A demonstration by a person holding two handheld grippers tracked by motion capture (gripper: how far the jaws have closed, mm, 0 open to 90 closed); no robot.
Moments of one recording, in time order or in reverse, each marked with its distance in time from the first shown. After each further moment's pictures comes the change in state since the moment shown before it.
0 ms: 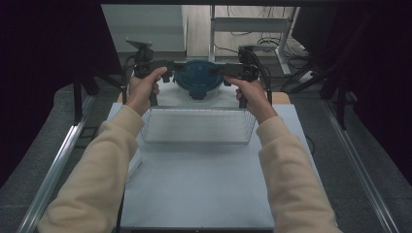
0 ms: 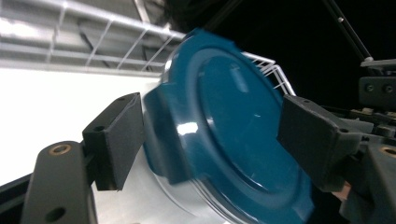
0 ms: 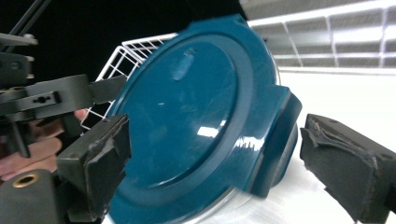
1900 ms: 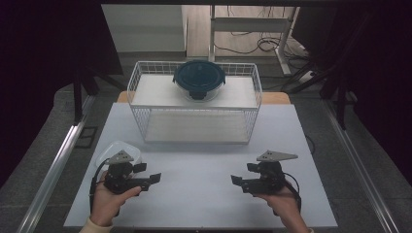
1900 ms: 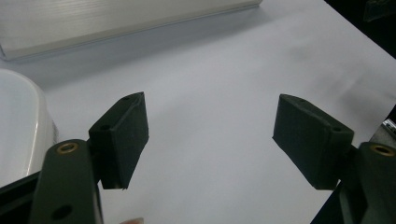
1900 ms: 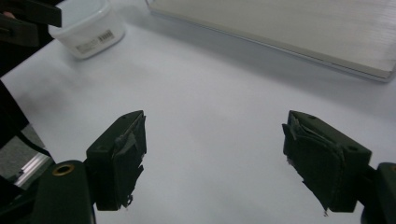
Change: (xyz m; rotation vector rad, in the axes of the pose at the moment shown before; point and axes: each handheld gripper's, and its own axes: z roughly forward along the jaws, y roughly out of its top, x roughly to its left) left arm 0.030 -0.267 -0.091 0.178 0.138 0.340; right arm -0.026 -0.269 -0.085 0.083 -0.115 -0.369
